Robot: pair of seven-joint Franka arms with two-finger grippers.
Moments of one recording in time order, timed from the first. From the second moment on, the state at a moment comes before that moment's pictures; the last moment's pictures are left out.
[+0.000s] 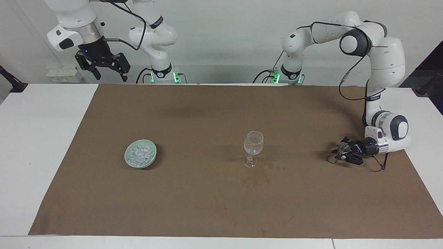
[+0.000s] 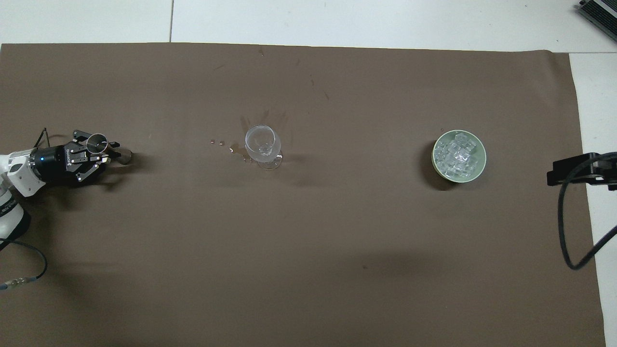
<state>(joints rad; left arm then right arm) 0.57 0.81 -0.12 -1.61 -1.26 1.42 2.42 0.08 -0.08 -0.09 -1.57 -0.01 1.46 0.08</state>
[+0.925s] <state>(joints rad) 0.35 0.53 -0.15 -1.61 -1.26 1.47 2.25 0.08 -0.08 -0.09 -1.57 -0.01 1.46 0.08</state>
